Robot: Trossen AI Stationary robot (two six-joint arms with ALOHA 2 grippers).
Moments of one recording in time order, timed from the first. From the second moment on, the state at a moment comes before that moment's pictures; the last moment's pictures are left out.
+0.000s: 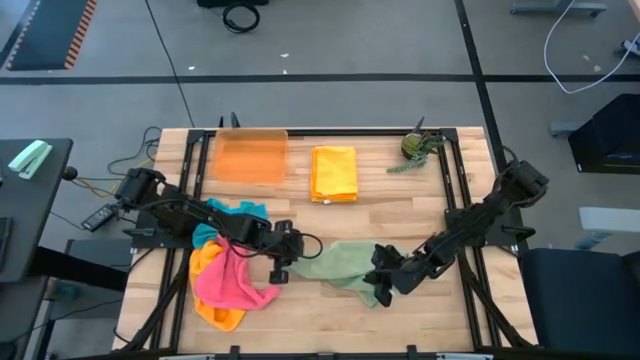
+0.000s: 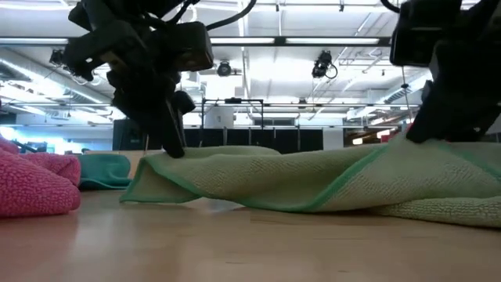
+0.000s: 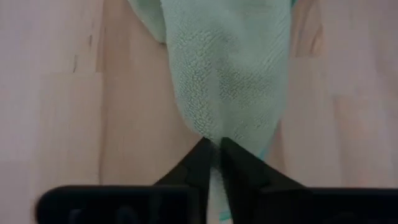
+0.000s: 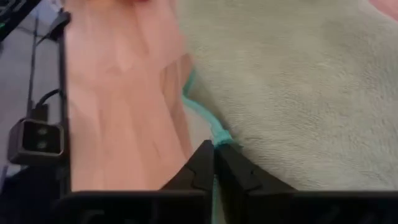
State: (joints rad) left arm -0.28 1.65 0.92 -0.27 -0.07 -0.24; right arm 0.63 1.56 0.65 0.11 0.37 1.04
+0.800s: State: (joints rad) left arm -0.30 1.51 0.99 -0.51 -0.18 -0.22; right arm 0.64 0.95 0.65 -0.23 0.39 0.72
